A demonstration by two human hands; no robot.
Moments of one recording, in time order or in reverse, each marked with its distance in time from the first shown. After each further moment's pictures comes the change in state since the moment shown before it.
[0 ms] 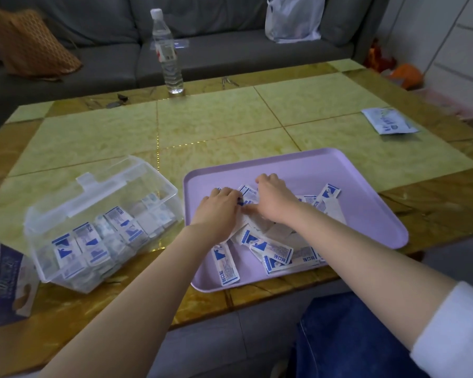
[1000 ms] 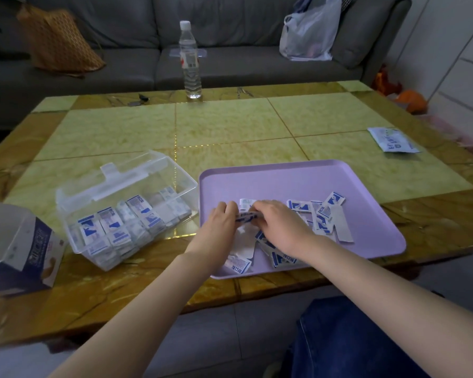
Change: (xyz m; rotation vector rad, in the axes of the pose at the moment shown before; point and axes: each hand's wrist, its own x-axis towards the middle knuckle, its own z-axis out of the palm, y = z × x) left_hand -0.067 -0.007 0.003 -0.181 0.151 -0.004; right_hand -0.063 -0.016 0.007 -0.028 0.105 -0.346
